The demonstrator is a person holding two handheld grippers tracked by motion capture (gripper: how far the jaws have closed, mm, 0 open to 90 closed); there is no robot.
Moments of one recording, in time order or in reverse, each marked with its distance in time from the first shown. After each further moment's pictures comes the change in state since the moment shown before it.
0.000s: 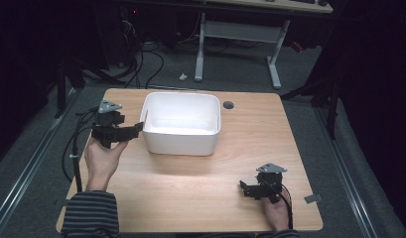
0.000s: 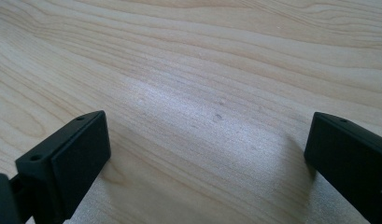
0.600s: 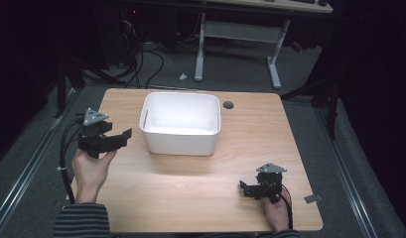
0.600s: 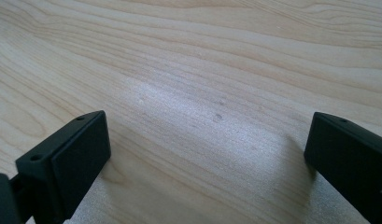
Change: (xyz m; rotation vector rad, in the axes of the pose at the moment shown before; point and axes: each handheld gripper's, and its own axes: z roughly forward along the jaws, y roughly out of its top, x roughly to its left) left arm 0.012 -0.024 -0.020 -0.017 0.044 -0.017; right arm 0.000 0.000 0.000 -0.001 -0.001 0.001
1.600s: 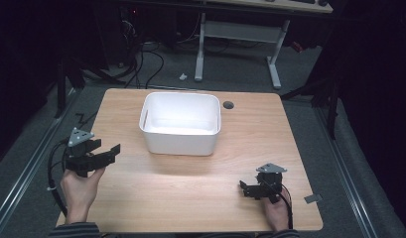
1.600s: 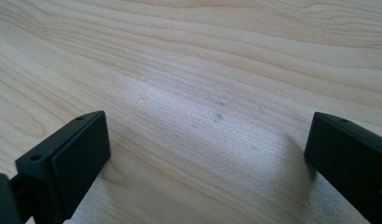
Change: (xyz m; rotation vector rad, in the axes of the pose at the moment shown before) left arm 0.017 -0.051 -0.014 0.006 0.017 -0.062; right arm 0.000 0.000 0.000 0.001 0.000 -0.001
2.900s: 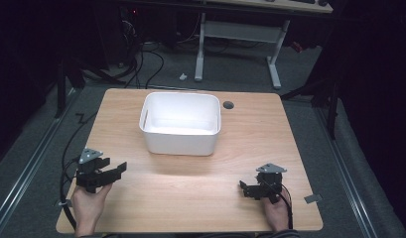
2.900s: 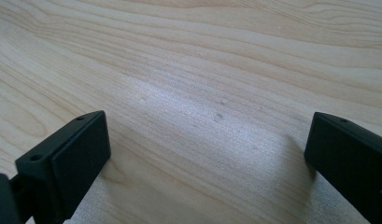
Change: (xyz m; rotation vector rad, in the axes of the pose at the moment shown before) left arm -0.002 -0.055 0.028 0.081 -0.052 -0.048; right arm 0.000 0.000 0.000 0.001 0.001 0.001
